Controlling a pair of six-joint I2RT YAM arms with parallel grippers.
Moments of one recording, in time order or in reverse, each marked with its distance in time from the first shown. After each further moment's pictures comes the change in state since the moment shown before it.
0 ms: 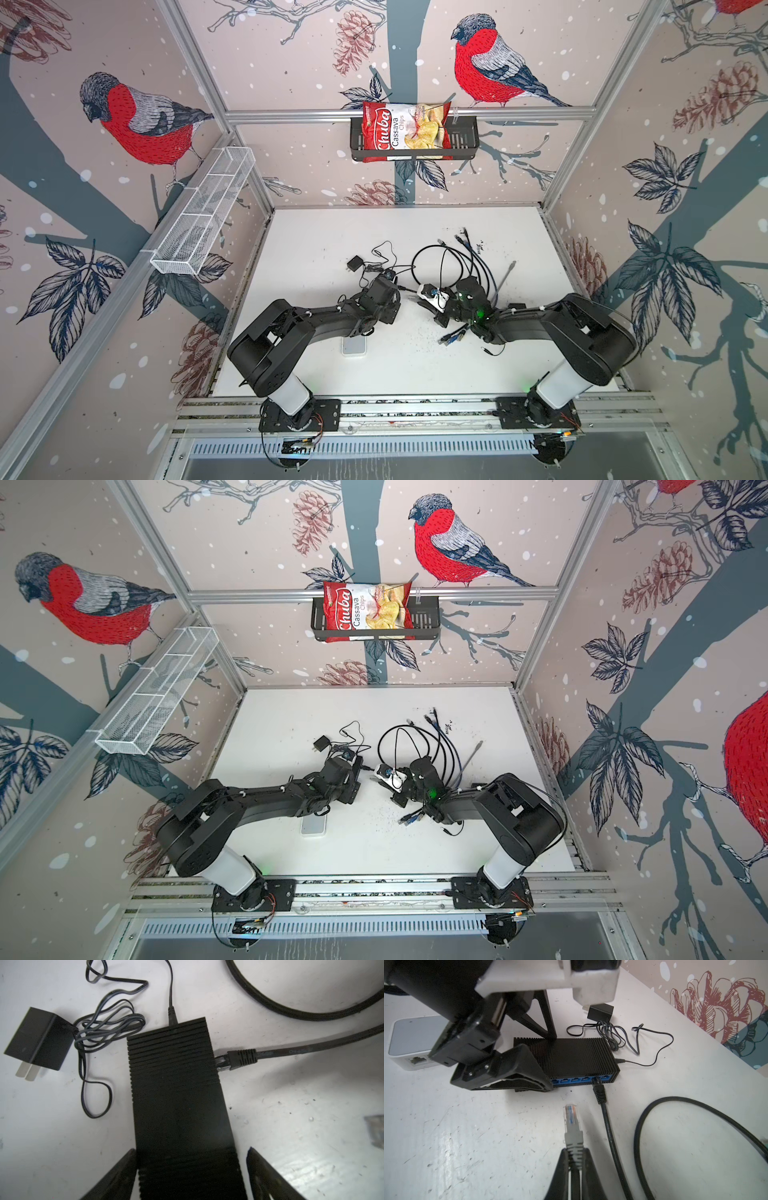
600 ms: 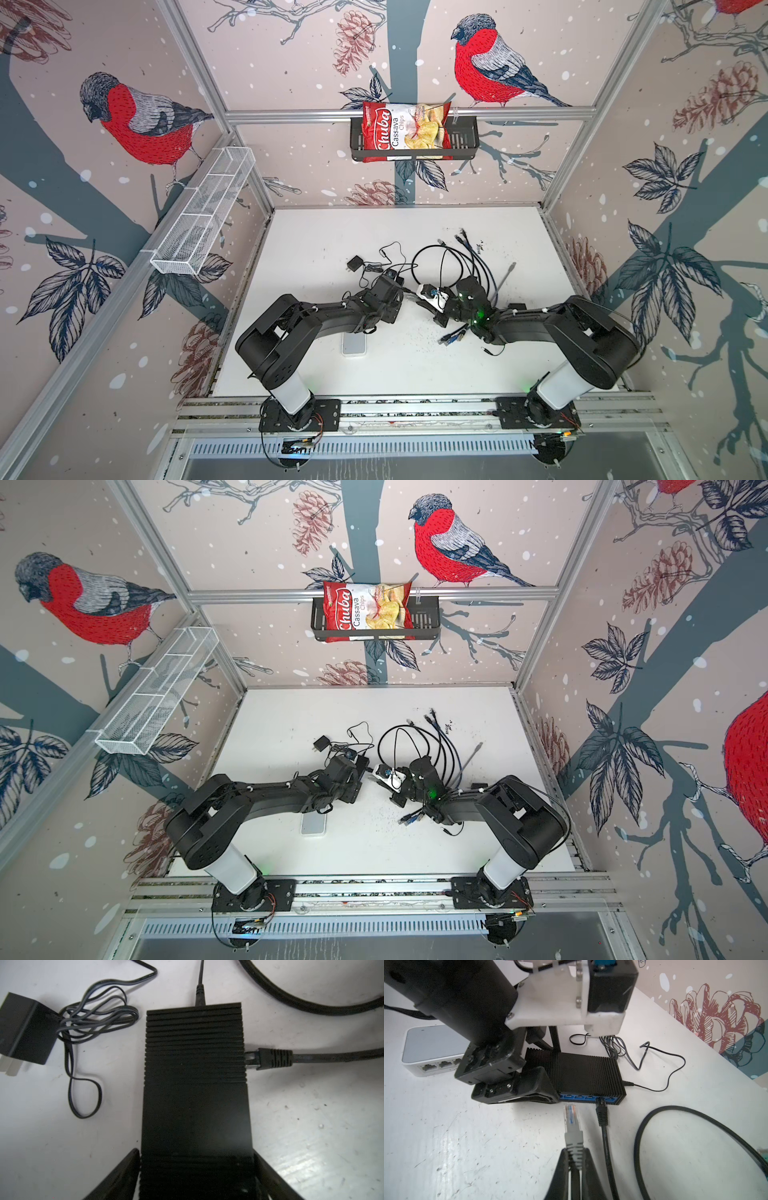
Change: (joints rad) left arm 0.000 0.029 0.031 -0.044 -0.008 -0.027; right arm 0.011 -0.022 0.000 0.002 -0.003 -0.002
